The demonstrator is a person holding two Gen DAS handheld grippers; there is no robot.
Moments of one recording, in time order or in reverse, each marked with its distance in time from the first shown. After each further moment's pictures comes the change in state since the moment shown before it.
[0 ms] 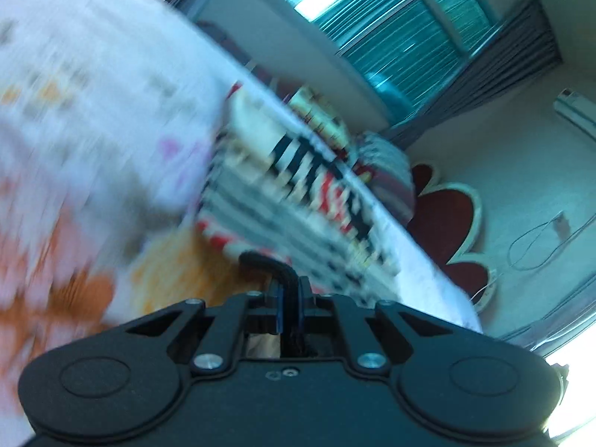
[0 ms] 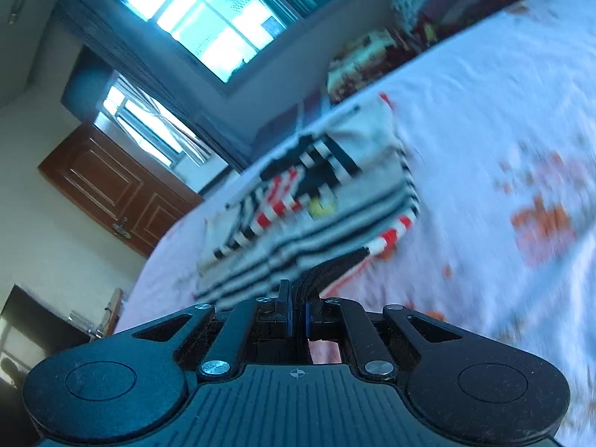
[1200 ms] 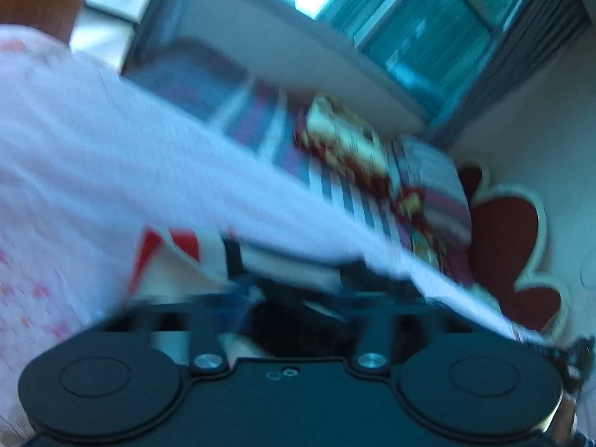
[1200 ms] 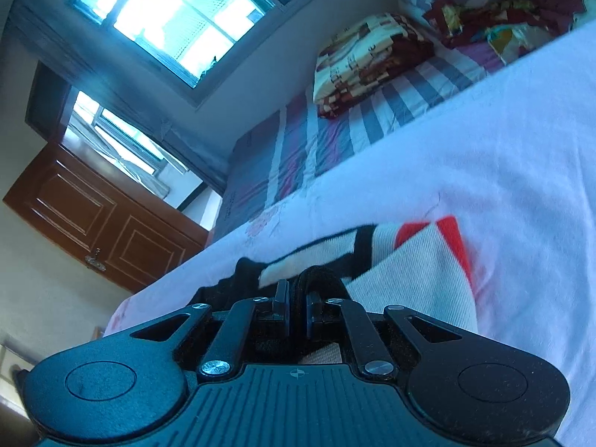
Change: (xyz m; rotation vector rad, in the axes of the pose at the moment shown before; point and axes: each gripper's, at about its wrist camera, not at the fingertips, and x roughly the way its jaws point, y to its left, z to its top) left arm 0.295 0.000 0.215 0.139 -0.049 0.146; right arm 0.302 -0.102 0.238 0.043 0.040 -0.018
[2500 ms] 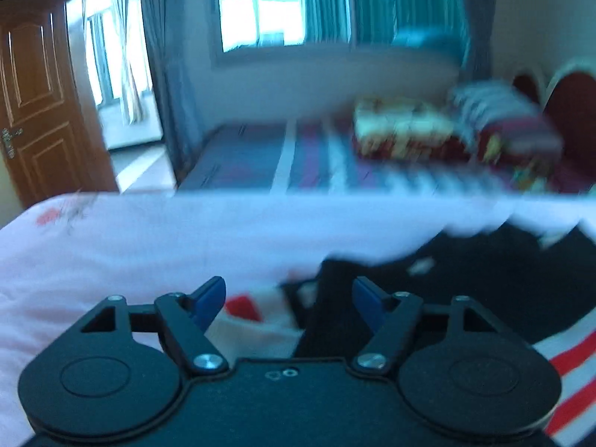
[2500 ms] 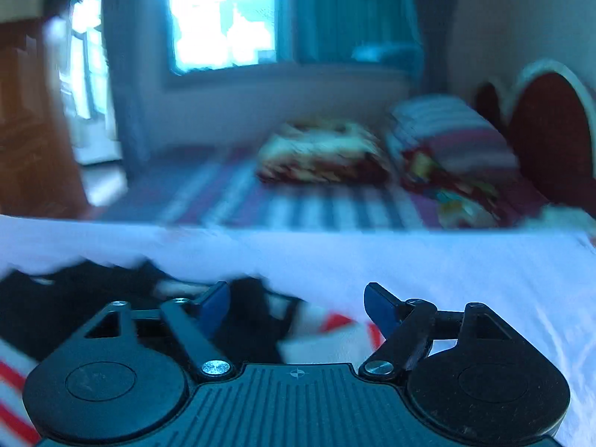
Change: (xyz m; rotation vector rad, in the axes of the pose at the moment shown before) left arm 0.012 -0.070 -0.023 0.513 -0.099 0.354; right arm 0.041 0.049 -0.068 -0.565 -0.216 -0.389
